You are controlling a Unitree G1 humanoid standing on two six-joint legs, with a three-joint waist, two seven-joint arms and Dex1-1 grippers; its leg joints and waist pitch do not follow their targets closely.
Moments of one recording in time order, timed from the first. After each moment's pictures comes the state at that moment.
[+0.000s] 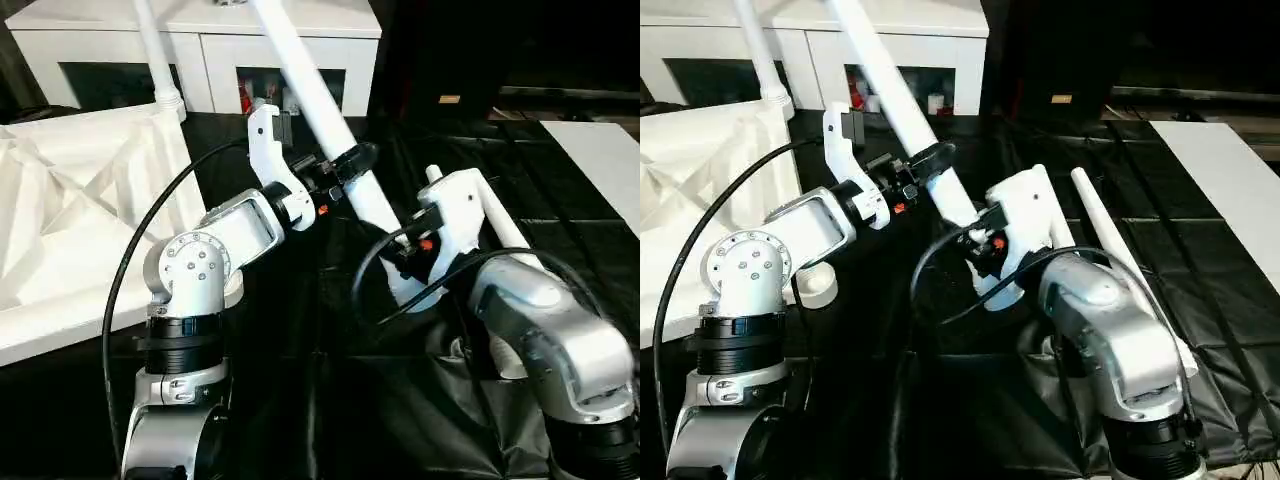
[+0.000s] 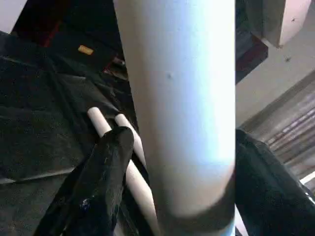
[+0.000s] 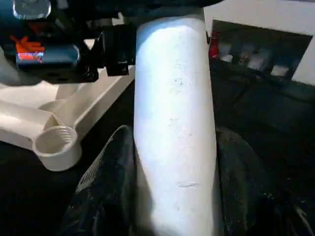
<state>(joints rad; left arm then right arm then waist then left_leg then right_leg) -0.71 -0.03 0.22 0.02 -0.76 0.95 -0.15 -0.35 -0.28 0.09 -0.37 0.30 0.74 0.45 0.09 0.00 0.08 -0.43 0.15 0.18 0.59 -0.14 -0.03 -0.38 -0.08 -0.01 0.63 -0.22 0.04</state>
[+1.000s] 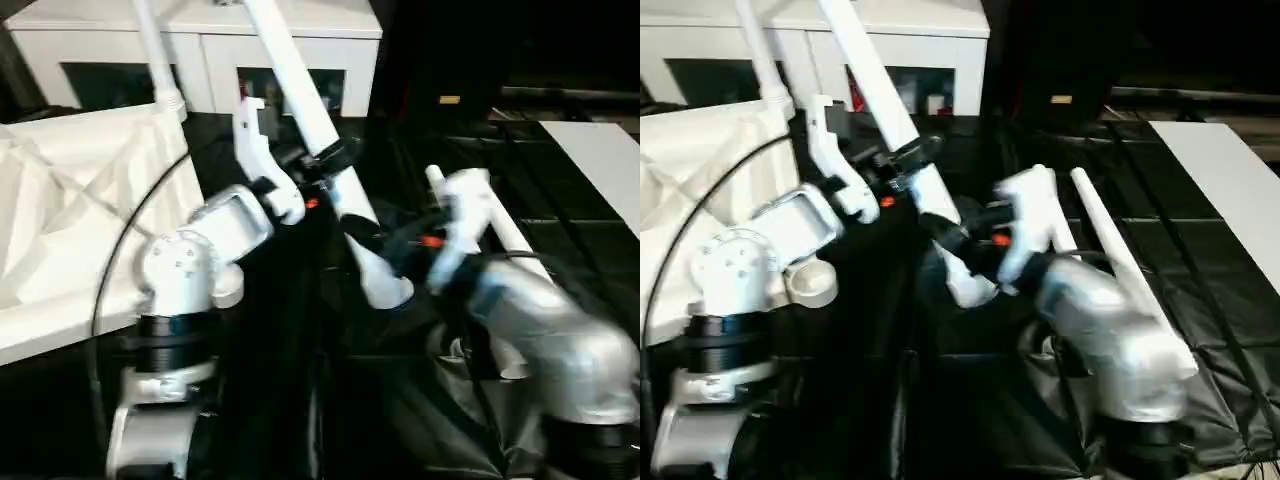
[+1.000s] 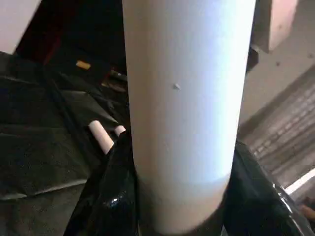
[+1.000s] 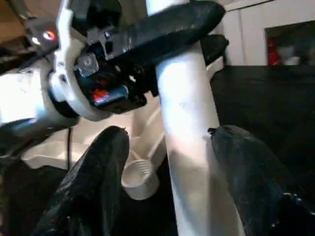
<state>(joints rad) -0.72 0.06 0.23 0.03 -0.79 0.95 -0.26 -0.33 -0.23 -0.11 -0.37 0.67 0.89 0.55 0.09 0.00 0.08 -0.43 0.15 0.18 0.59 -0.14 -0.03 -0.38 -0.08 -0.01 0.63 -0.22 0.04</state>
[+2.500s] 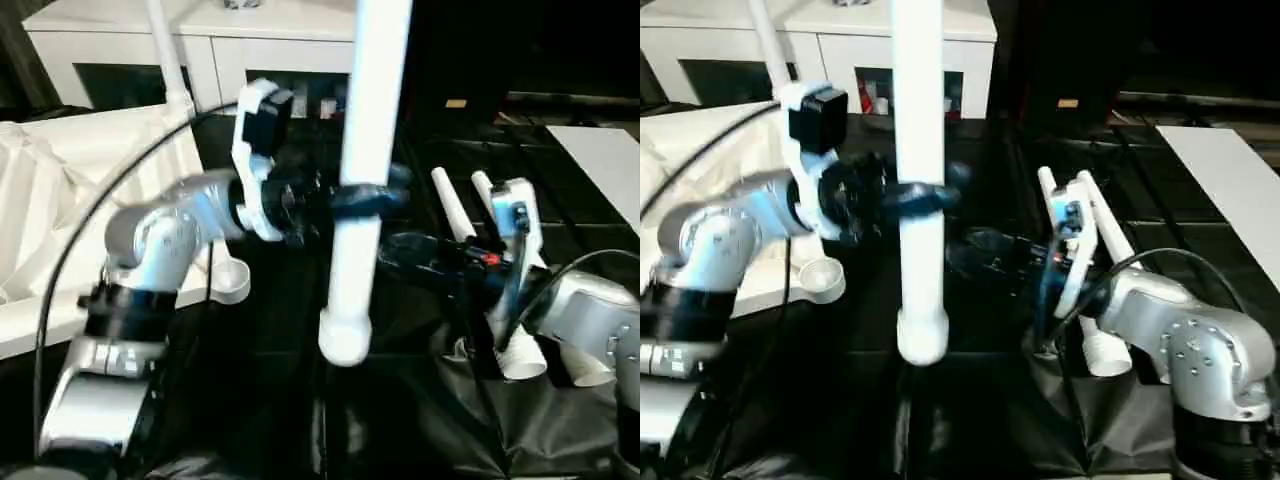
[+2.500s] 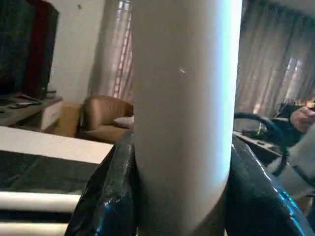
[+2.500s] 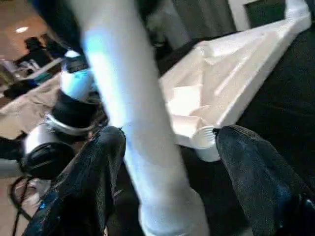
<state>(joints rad) -0.80 0.31 -0.03 0.18 -0.79 0.71 -1.23 -0.31 -0.43 -0.19 -0.35 0.95 1.07 0.76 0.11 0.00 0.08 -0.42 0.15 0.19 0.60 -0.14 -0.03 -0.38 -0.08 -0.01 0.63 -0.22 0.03</state>
